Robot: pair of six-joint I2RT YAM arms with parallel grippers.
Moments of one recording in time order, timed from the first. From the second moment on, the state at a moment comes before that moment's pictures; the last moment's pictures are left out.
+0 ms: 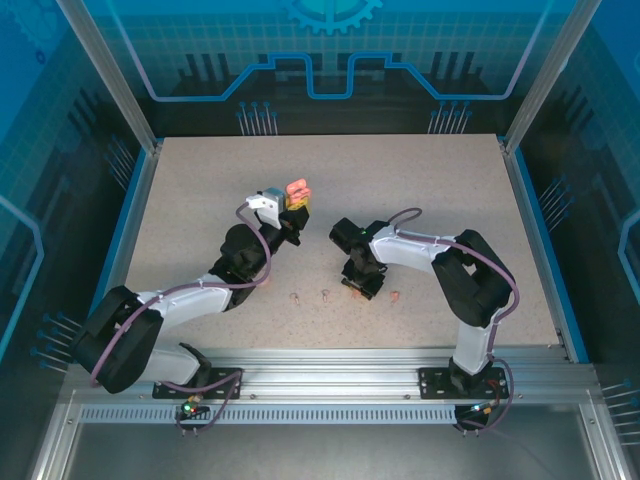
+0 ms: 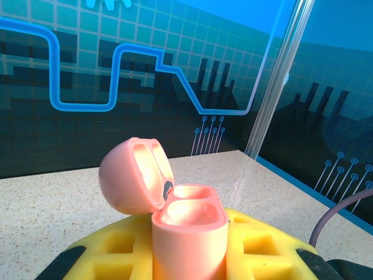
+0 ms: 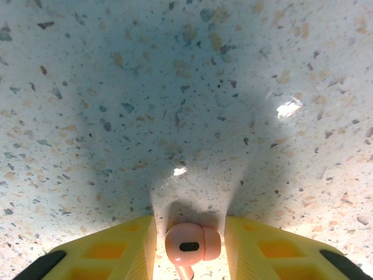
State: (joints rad) left arm -0.56 1.35 0.54 0.91 -0.04 -0.22; right arm 0.72 1.85 1.16 -0.85 -0.06 1.35
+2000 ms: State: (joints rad) left arm -0.56 1.28 0.59 0.89 0.13 -0.12; right arm 0.62 1.19 1.13 -0.35 0.13 0.46
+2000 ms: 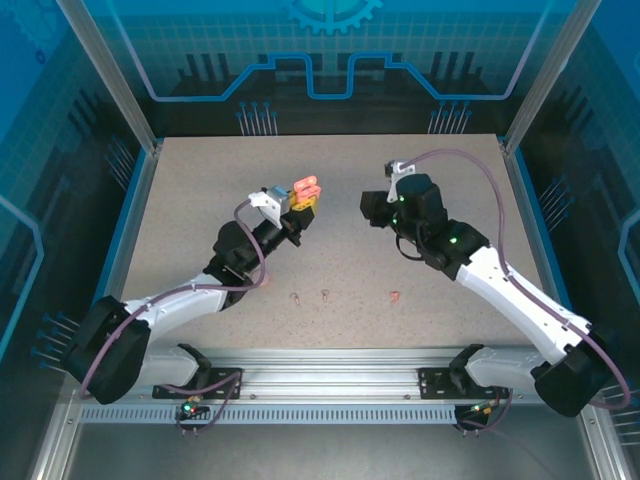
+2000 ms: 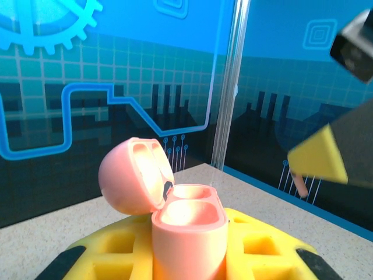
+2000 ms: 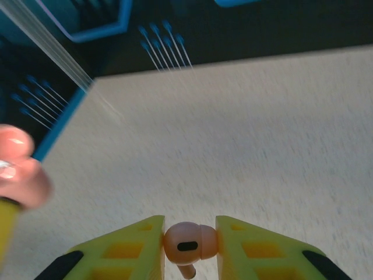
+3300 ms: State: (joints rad) left arm -0.71 1.58 0.91 1.10 0.07 0.15; right arm 0.61 1.15 1.19 -0.02 -0.13 0.37
